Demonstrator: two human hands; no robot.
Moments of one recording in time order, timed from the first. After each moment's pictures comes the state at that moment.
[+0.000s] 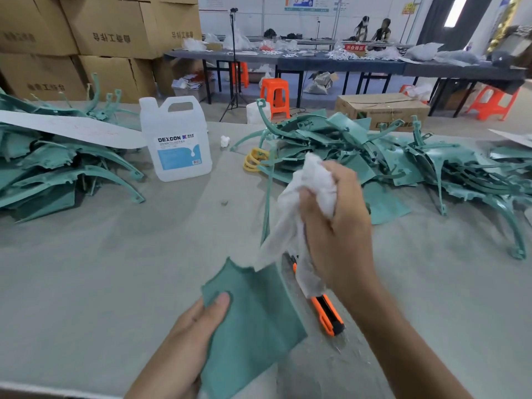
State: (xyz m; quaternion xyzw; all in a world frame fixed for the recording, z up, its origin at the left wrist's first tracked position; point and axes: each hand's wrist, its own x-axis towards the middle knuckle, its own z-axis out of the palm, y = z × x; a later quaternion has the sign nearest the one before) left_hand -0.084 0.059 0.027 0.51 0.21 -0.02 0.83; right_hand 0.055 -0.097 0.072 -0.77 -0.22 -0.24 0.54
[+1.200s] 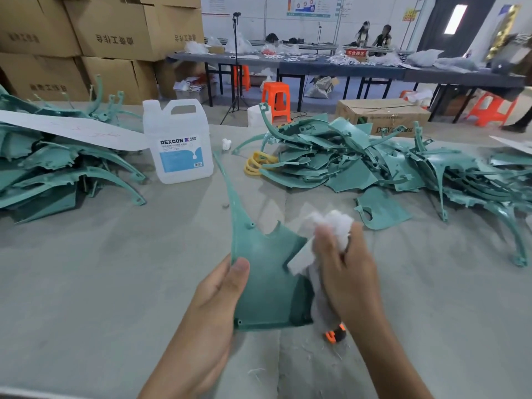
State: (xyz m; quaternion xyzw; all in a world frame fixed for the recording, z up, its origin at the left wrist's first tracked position) left_hand -0.054 0.043 0.044 0.51 0.06 0.07 0.86; right_hand 0.044 -0.117 0.026 -0.83 -0.07 -0.14 0.54
